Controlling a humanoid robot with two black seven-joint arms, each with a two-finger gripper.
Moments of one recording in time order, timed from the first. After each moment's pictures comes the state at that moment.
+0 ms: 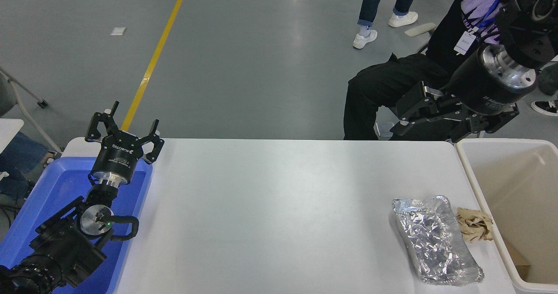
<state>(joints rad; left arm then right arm) -0.60 0.23 -0.86 -0.40 -0.08 -0.72 -0.46 2.42 -0.31 -1.40 1.47 0.00 0.79 0.04</state>
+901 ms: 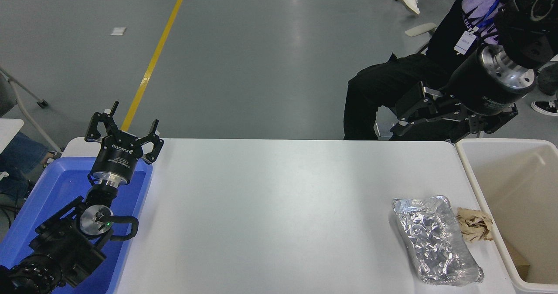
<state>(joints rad) -0.60 0.23 -0.86 -0.40 -0.08 -0.72 -0.46 2.41 -0.31 -1.40 1.47 0.00 0.79 0.04</state>
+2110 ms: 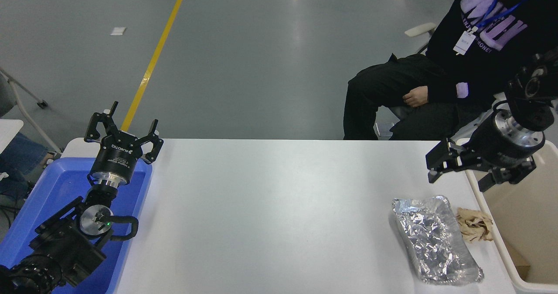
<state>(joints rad) -0.60 0.23 -0.86 -0.40 -0.08 -0.72 -0.46 1.90 -0.49 -1.34 1.39 -0.39 0.53 -0.04</state>
